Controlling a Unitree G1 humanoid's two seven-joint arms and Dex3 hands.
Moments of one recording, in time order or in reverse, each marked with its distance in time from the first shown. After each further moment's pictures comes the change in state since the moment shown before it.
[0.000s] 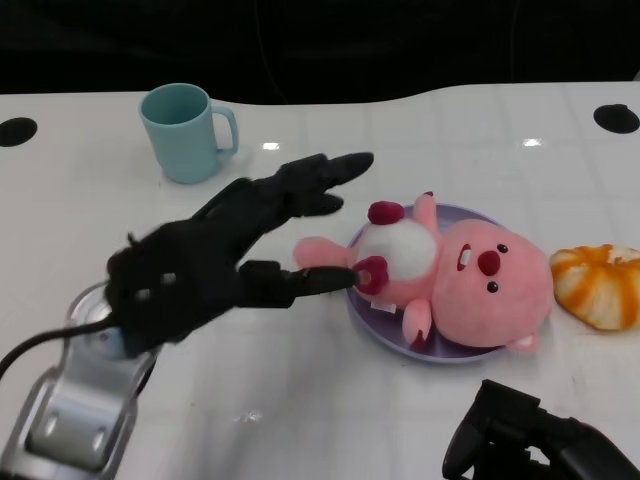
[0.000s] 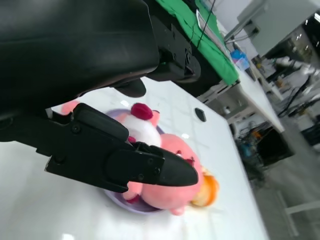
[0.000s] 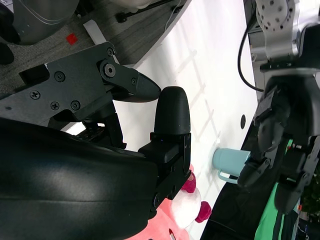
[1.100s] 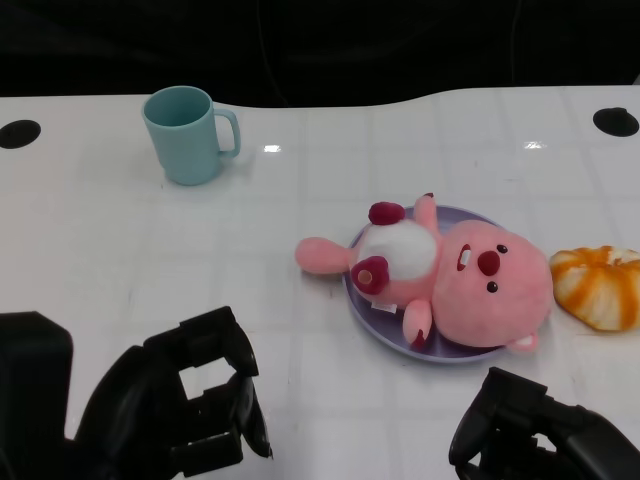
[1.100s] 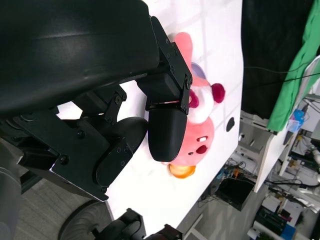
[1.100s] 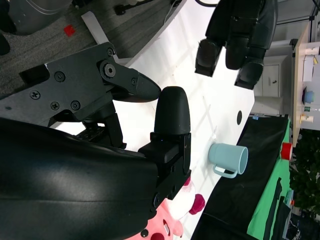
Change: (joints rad) left arm 0.504 -0.093 0.214 -0.547 -0.531 0.732 0.261; right arm -0.027 0.000 -0.024 0.005 0.002 0.006 0.003
